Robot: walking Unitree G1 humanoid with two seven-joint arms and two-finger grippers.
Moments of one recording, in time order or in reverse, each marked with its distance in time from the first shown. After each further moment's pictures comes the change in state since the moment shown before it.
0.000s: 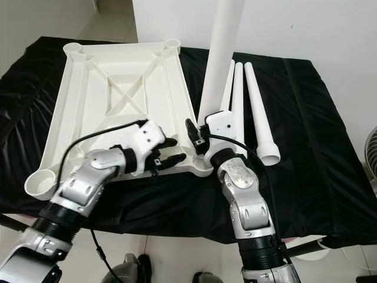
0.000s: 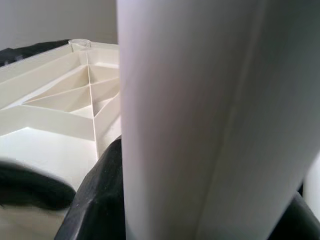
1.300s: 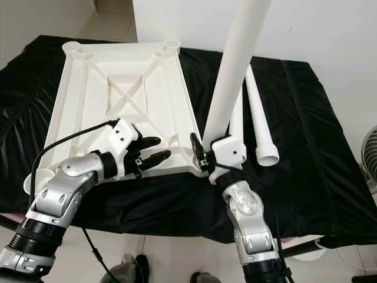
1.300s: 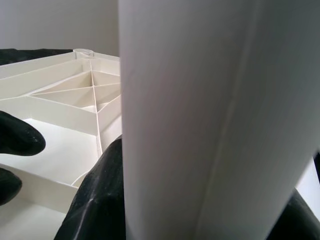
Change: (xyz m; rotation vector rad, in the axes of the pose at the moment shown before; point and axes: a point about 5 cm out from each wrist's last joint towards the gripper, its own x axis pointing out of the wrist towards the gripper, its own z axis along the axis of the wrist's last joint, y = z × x) left arm -0.024 -0.001 -0.006 -0.097 -0.028 0.048; right arm -0.025 0.001 -0.017 -0.085 -0.108 0.013
